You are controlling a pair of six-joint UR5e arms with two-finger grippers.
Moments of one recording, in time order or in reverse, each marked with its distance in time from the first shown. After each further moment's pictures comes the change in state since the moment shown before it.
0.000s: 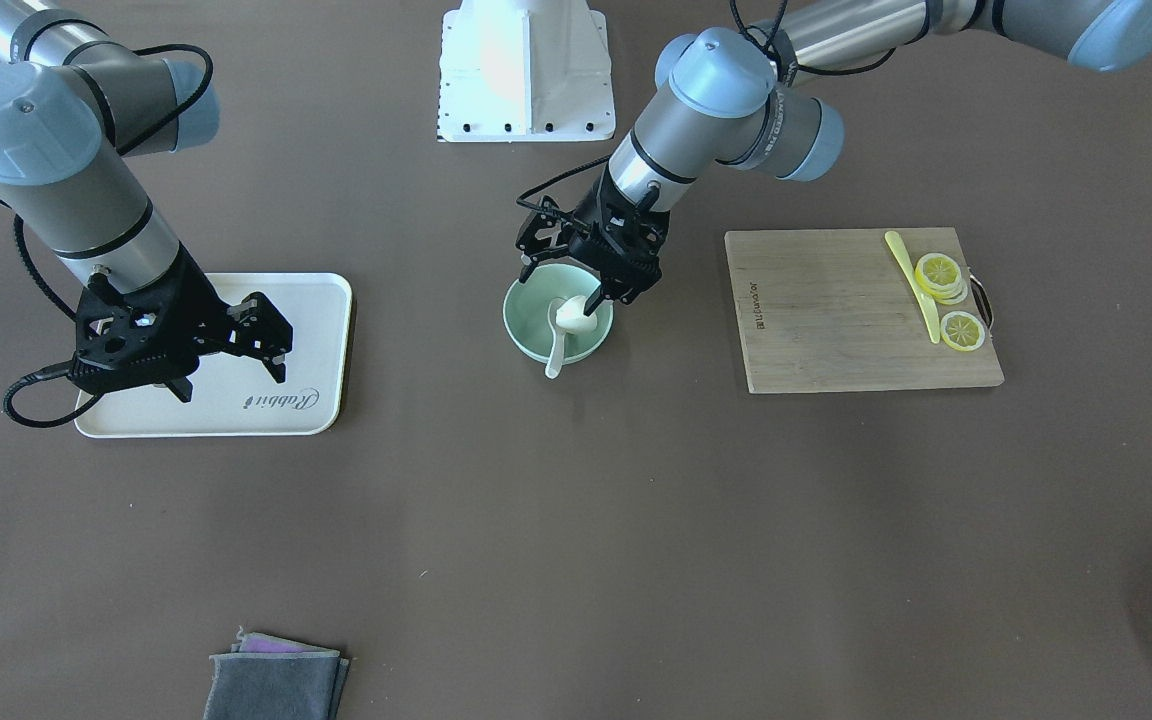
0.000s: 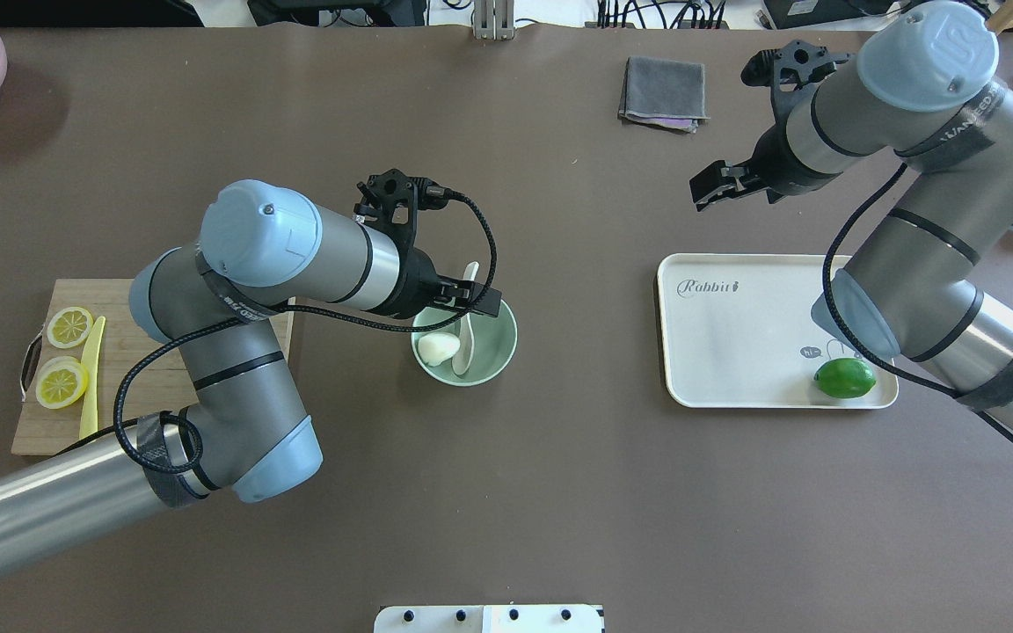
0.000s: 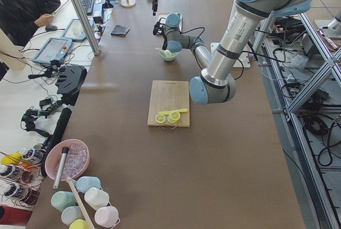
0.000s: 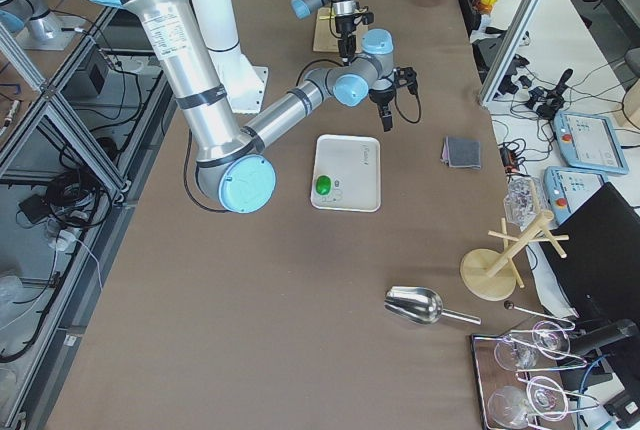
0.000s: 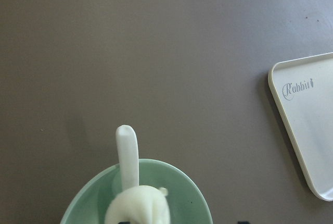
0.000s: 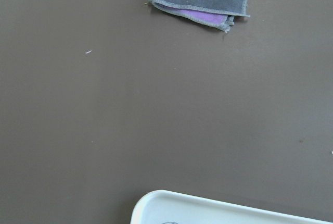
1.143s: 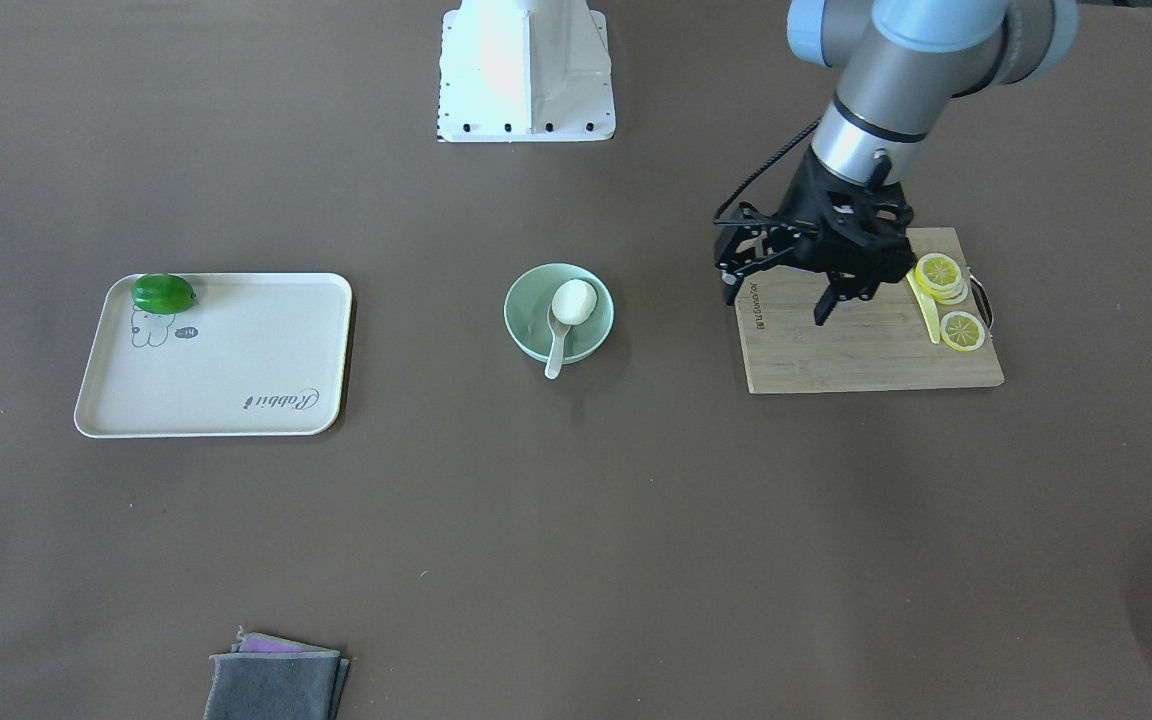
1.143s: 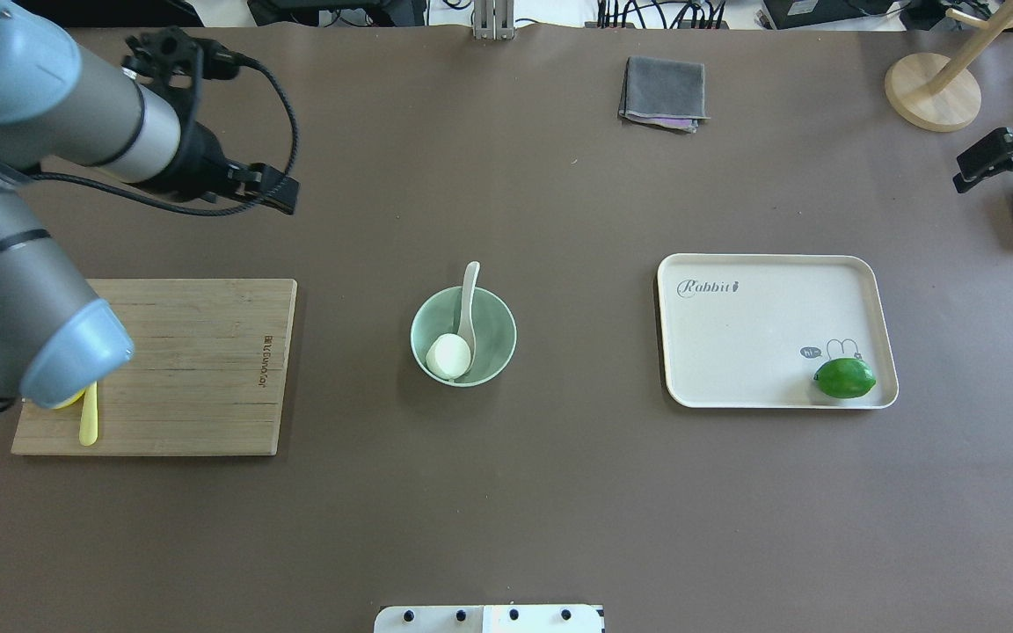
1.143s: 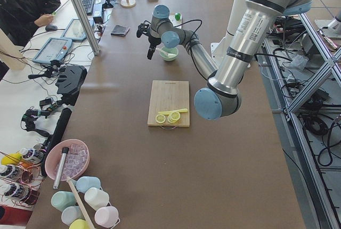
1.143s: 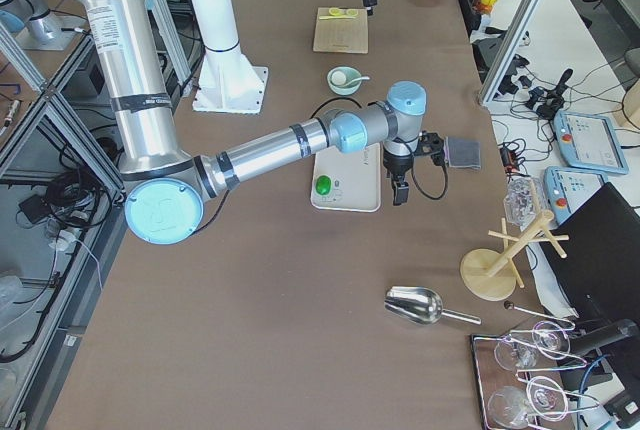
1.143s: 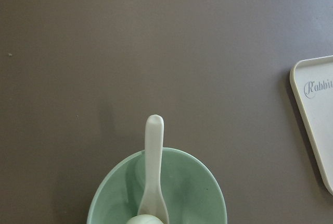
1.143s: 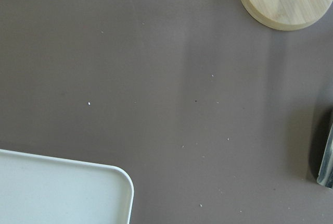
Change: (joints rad) left arm -0.341 0.196 -0.302 0.495 -0.089 0.293; right arm 0.367 -0.232 -0.009 -0.182 0.189 -0.493
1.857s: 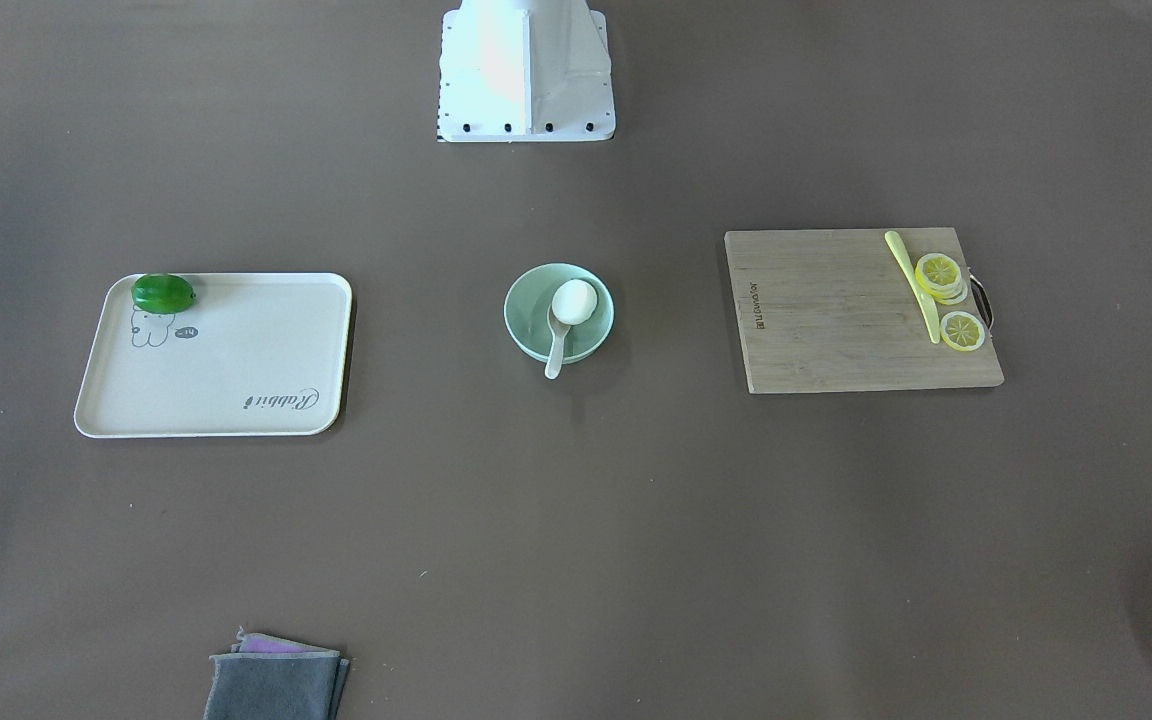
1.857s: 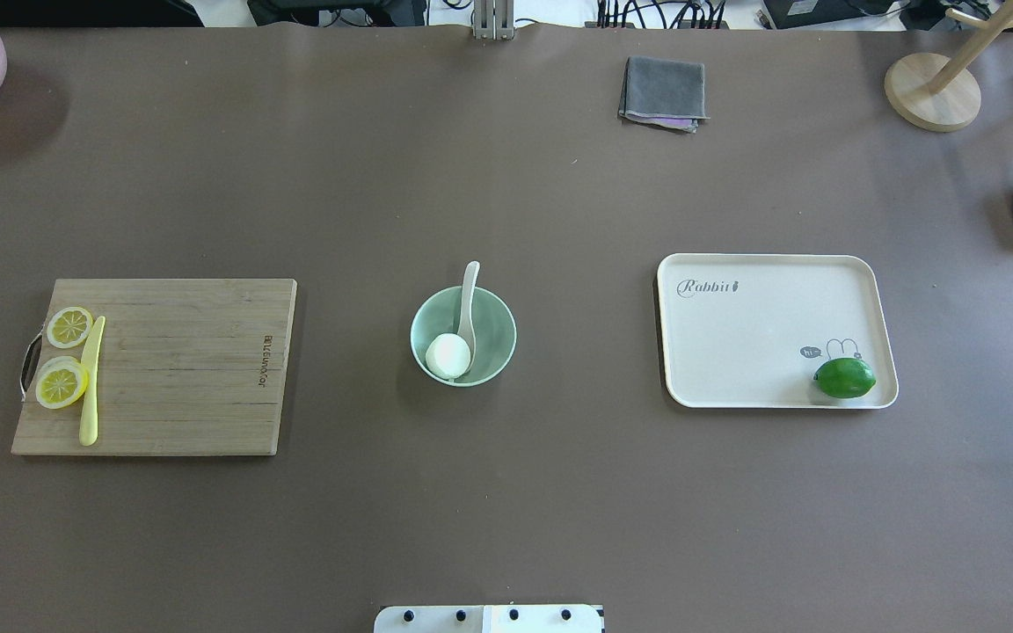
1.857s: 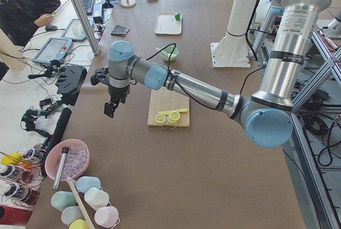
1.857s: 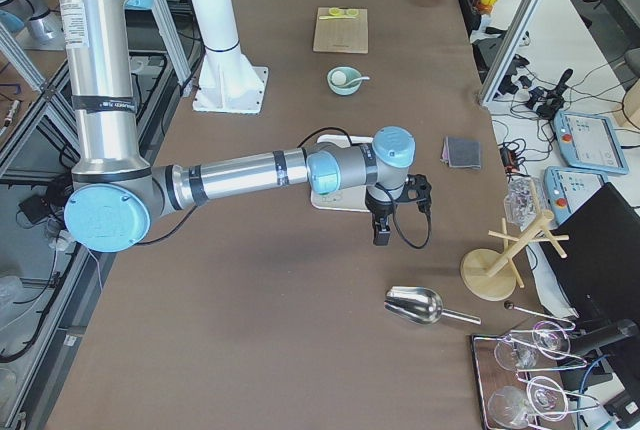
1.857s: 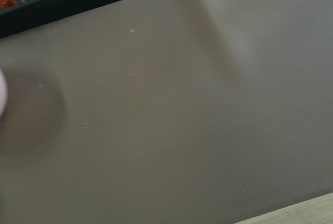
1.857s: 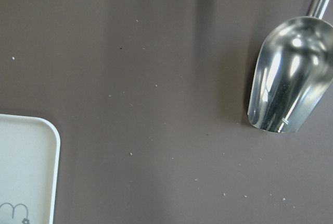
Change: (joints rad) left arm -0.595 0.226 0.234 0.042 -0.176 0.842; right arm 0.143 -0.139 -0.040 0.017 0.099 -0.142
